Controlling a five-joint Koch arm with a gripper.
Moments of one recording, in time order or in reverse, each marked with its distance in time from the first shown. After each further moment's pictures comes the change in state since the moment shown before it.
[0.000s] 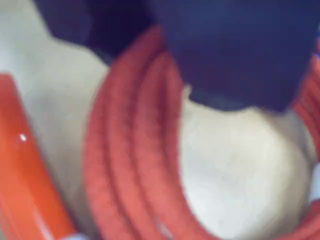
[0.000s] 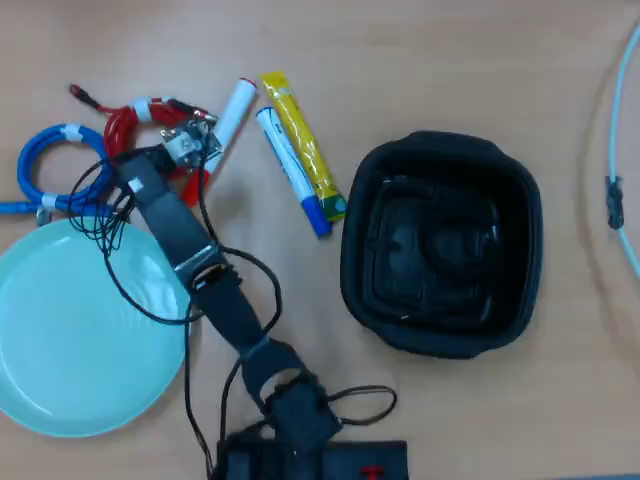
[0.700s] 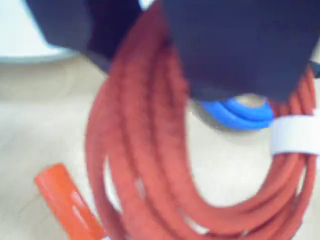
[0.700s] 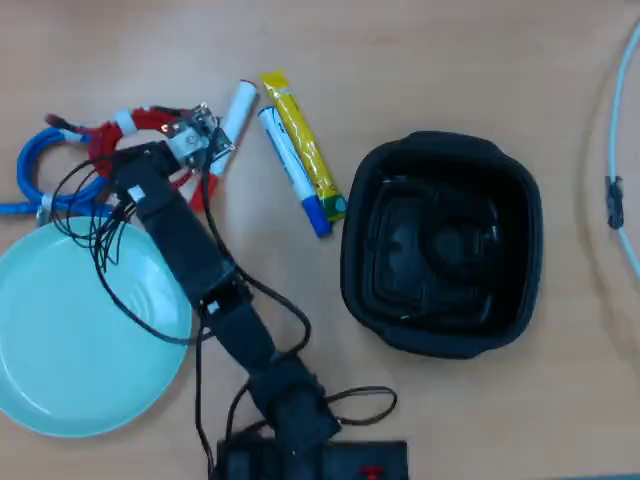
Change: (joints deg) arm 1.5 22.0 0.4 13.5 -7.1
